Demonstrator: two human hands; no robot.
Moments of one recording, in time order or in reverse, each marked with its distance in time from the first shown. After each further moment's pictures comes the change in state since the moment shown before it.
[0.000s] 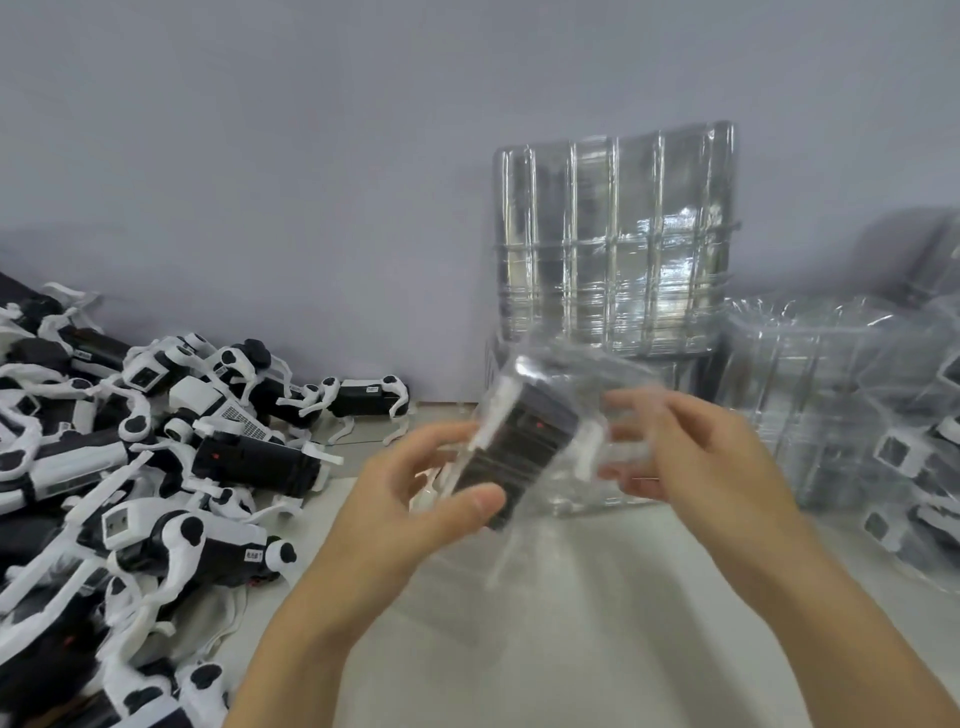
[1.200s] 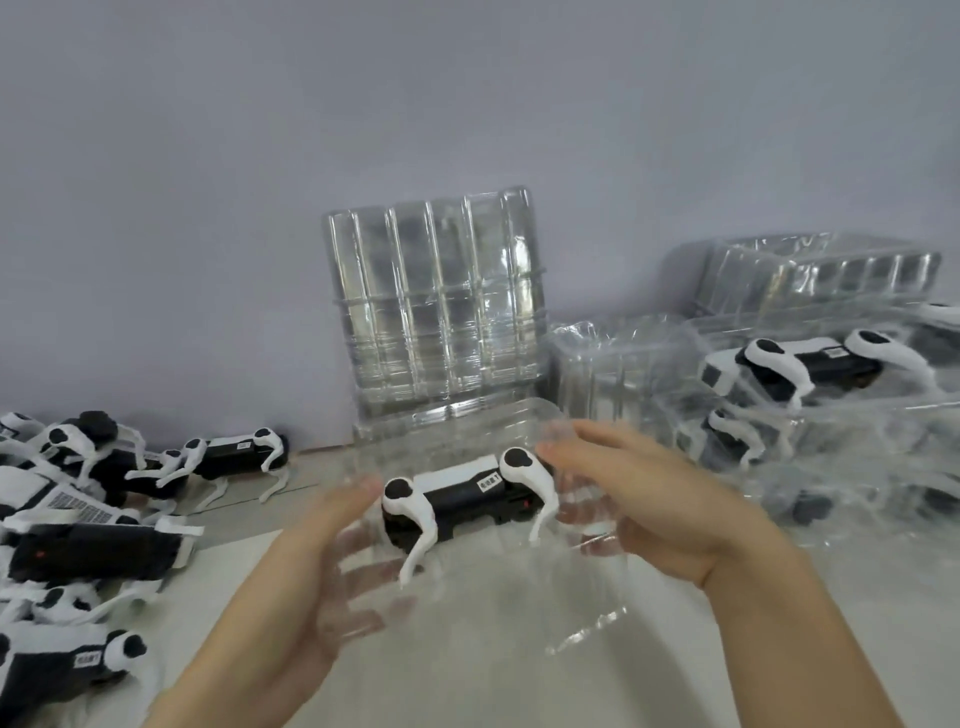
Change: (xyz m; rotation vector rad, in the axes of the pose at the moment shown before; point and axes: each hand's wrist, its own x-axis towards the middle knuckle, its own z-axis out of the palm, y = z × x) left_hand 0.005 0.038 0.049 -0.417 0.036 -0.531; right_hand -0.011 -0.029 -0.077 0.068 -0.251 0.387
